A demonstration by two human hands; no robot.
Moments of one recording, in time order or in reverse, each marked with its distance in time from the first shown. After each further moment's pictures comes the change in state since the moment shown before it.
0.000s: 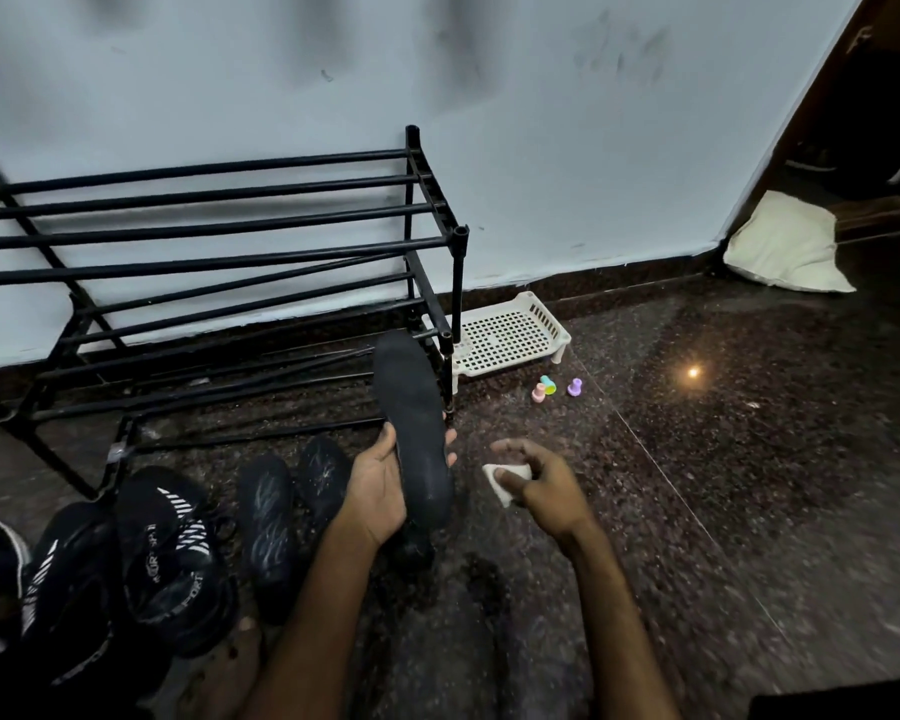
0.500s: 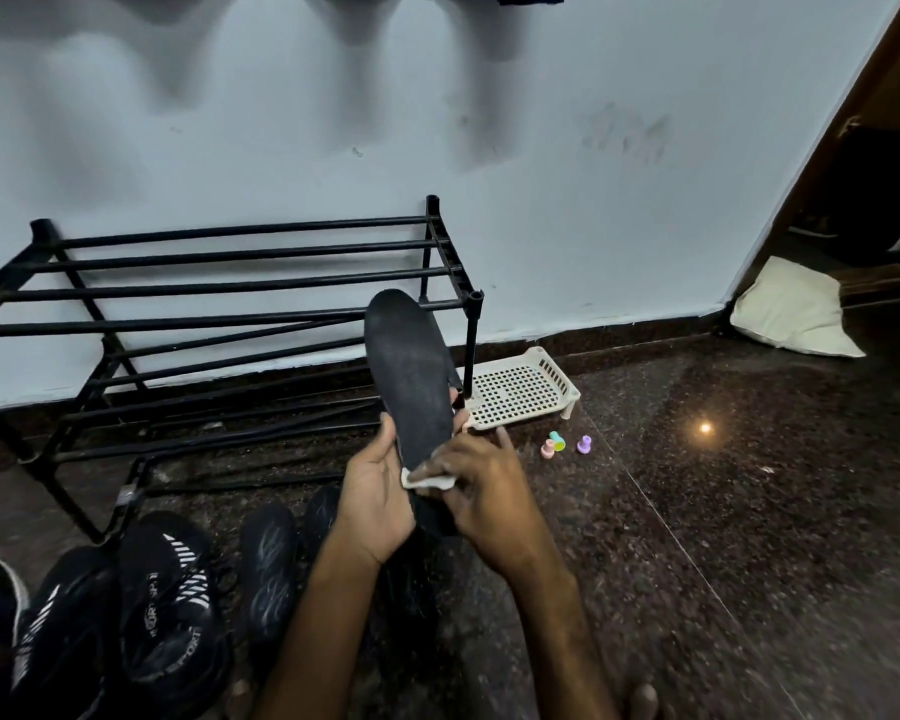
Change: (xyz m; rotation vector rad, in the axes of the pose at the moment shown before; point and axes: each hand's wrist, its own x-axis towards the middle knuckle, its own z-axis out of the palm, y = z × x) left_hand -0.036 0.042 0.070 -0.088 -0.290 0.132; right_hand -0.010 -0.119 0.044 -0.548 0.027 -0.728
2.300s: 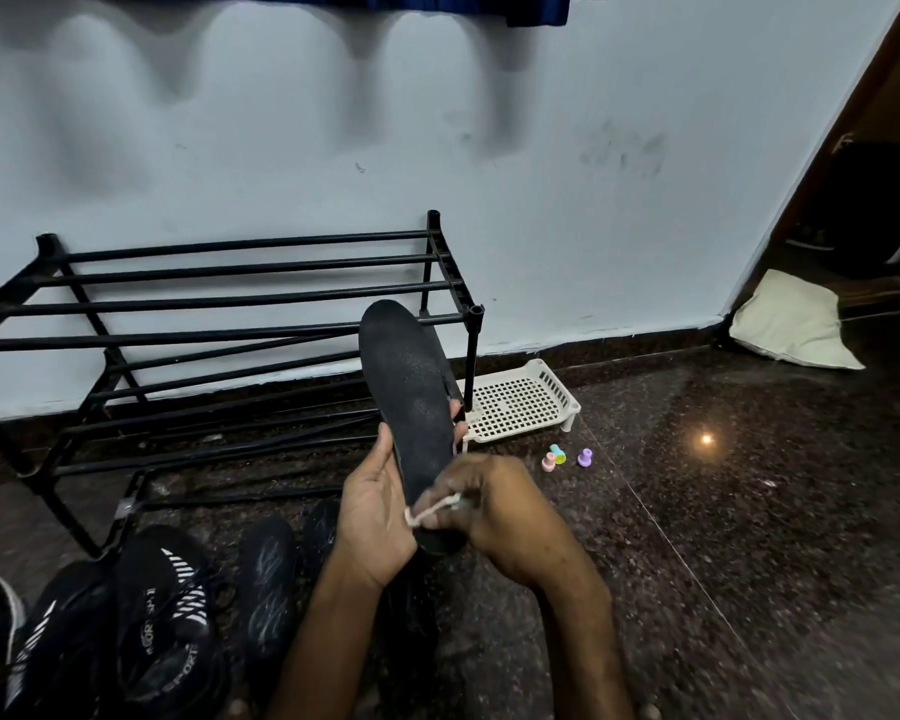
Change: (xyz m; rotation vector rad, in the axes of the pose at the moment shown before) left_hand -0.006 -0.002 0.006 -0.001 -0.040 -0.013; right_hand 0.005 -0.017 -0.028 0.264 -0.228 0.154
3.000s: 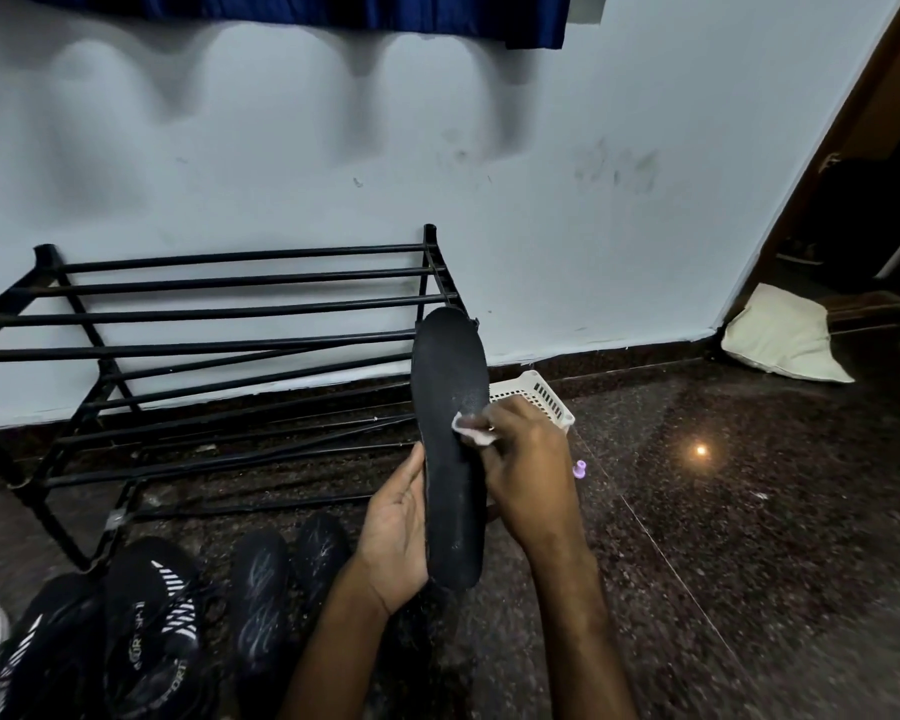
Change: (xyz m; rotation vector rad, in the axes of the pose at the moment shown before) left_hand -0.007 -0.018 0.022 0.105 0.063 -0.038; right_hand 0.020 0.002 -0.025 -0.327 0.544 -0.106
